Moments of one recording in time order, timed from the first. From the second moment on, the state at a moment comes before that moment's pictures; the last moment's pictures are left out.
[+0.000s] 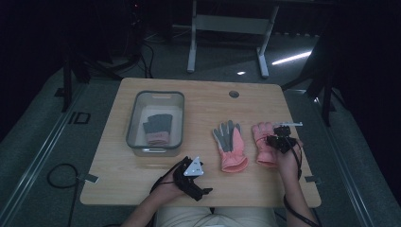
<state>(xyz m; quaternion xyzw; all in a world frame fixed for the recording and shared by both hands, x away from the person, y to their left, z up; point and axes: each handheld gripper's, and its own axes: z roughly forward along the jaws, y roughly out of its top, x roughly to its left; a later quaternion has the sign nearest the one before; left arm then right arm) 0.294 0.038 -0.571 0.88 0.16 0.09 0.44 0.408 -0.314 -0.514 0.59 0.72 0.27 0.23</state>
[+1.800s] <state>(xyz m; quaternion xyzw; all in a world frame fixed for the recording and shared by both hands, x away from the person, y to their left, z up) 0.294 0.040 -0.571 0.88 0.16 0.08 0.45 0.372 -0.253 -0.415 0.49 0.74 0.37 0.27</state>
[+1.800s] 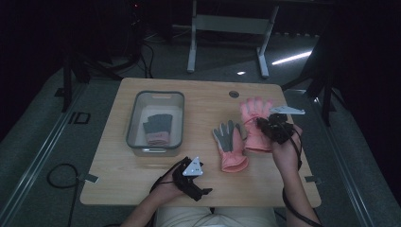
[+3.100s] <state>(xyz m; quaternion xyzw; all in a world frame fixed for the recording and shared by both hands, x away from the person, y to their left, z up) 0.295 0.040 -0.571 0.87 0.16 0.08 0.45 0.376 -0.188 -0.489 0.49 0.78 0.32 0.20</state>
